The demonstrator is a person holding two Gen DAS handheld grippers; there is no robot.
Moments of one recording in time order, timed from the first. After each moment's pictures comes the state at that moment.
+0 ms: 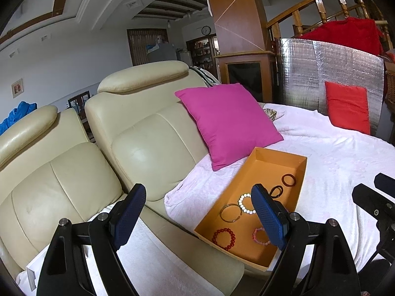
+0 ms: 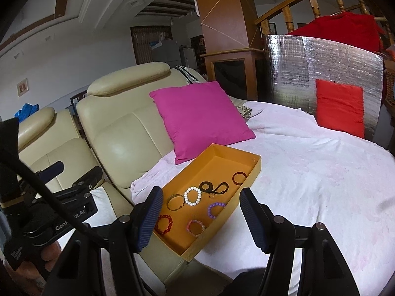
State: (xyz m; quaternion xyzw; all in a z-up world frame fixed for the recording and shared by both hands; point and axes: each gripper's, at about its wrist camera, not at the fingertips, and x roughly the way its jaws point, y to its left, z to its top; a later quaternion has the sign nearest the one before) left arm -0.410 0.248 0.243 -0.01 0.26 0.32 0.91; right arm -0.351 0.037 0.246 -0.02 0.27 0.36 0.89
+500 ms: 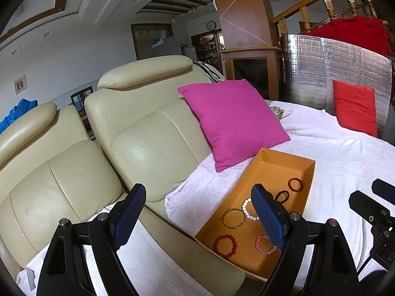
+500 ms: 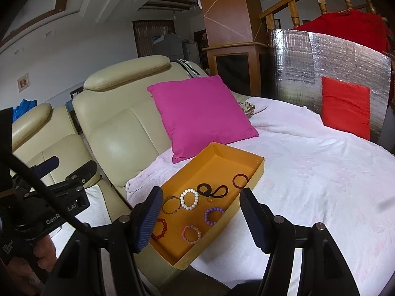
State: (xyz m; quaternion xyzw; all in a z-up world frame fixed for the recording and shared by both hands) left arm -0.384 0.265 0.242 -0.02 0.27 0.34 0.90; right arm -0.314 0.059 0.237 -0.03 0.29 0.37 0.88
